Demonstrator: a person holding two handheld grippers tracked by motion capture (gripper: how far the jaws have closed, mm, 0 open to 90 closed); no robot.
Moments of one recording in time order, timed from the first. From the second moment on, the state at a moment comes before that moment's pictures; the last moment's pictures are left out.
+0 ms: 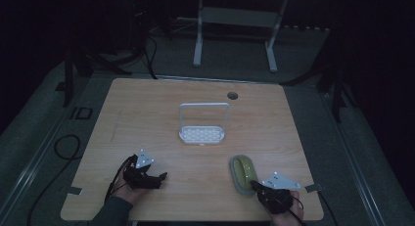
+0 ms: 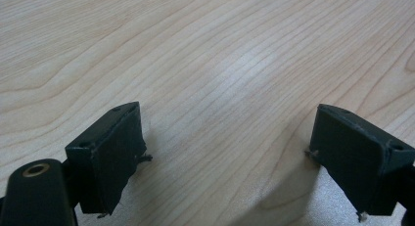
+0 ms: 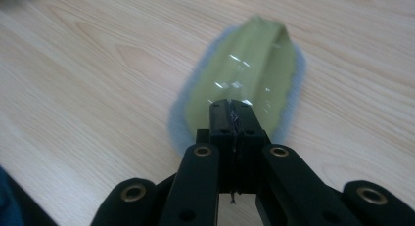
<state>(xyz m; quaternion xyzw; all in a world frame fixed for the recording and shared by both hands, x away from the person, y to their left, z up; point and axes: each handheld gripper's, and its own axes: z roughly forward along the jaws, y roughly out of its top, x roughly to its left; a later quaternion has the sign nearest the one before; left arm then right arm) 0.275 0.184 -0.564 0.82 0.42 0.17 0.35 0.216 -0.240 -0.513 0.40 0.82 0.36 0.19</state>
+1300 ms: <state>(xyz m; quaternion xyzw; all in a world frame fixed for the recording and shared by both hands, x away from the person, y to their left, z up) 0.275 0.184 -0.564 0.82 0.42 0.17 0.35 0.264 -0.244 -0.477 0.38 0.85 0.32 0.17</state>
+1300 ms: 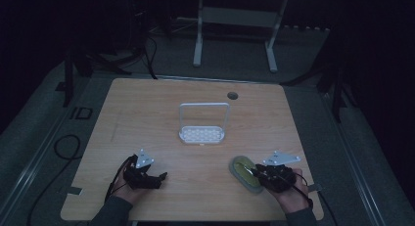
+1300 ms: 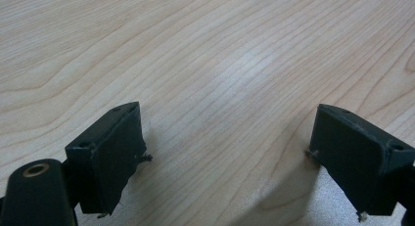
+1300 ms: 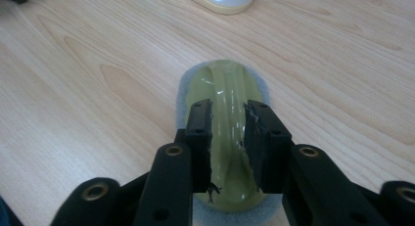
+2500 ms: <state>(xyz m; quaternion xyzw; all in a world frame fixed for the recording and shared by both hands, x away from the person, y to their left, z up) 0.275 0.184 -0.564 0.82 0.42 0.17 0.35 0.305 -0.229 -0.469 0.37 0.90 0.23 0.10</state>
